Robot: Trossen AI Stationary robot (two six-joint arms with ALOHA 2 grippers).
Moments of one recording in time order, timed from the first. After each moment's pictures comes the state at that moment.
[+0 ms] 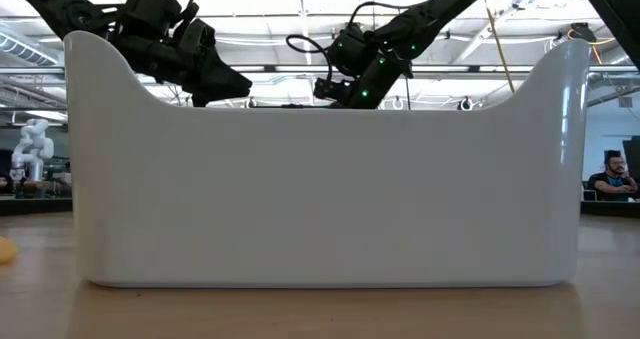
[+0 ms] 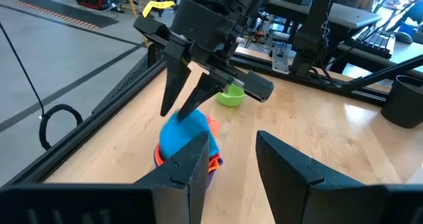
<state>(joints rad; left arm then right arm) 0.62 1.10 0.49 0.37 0.44 -0.06 -0.48 1.92 1.40 -0.34 -0.08 -0.33</state>
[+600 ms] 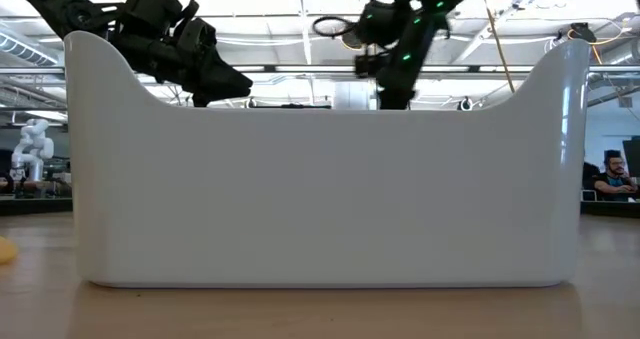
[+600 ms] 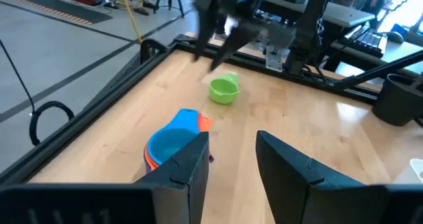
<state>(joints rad) 0.59 1.10 0.49 0.36 0.44 -0.07 -0.48 1.69 1.38 -0.78 0.03 -0.25</state>
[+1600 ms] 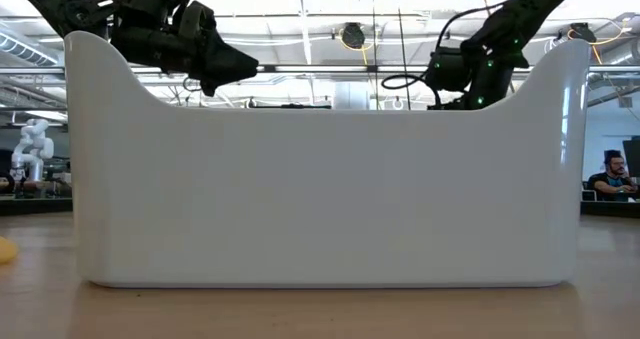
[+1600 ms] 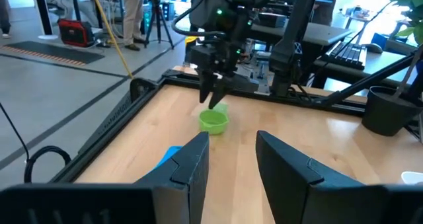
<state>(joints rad) 0.55 1.10 0.49 0.49 0.44 -0.03 -0.71 1.40 0.79 -0.60 0.00 -0.06</state>
